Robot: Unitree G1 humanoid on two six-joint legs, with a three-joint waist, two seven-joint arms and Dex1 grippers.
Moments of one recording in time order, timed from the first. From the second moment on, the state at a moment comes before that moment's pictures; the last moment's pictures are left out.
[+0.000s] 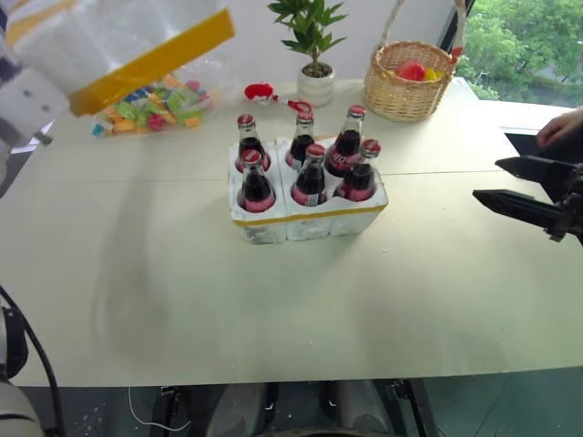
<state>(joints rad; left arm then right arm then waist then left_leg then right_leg) -0.86 1.05 0.01 0.59 0.22 -0.29 -0.39 -0.22 -1.11 -0.59 -0.19 0.83 0.84 1.03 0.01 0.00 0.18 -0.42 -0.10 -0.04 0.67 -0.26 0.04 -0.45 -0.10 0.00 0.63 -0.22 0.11</state>
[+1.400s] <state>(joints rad) -0.30 0.93 -0.04 -0.42 0.42 0.17 -0.75 -0.25 -1.03 -0.55 -0.19 0.81 0.83 0.94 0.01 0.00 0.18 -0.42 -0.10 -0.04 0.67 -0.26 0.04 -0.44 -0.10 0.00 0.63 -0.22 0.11</state>
